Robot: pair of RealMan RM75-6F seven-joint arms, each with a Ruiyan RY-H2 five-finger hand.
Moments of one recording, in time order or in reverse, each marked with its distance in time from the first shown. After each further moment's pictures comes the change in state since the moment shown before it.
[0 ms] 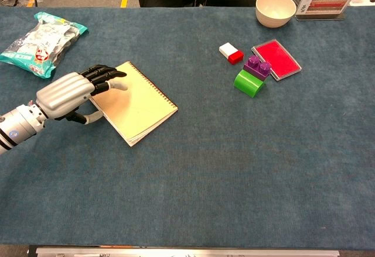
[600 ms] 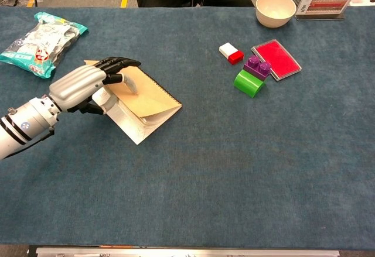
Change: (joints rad) left arm -0.053 0.056 -0.050 -0.249 -0.048 -0.051 -0.007; right arm -0.009 -0.014 0.007 0.030 -0.015 0.025 0.032
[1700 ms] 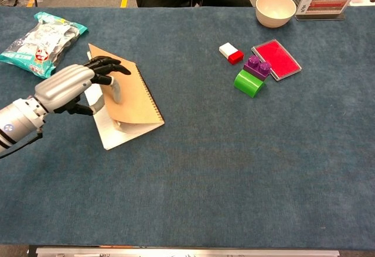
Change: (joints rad) left arm 0.042 0.116 0.019 -0.157 -0.028 0.014 0.049; right arm -0.001 -0.016 0.007 0.043 -0.012 0.004 0.045
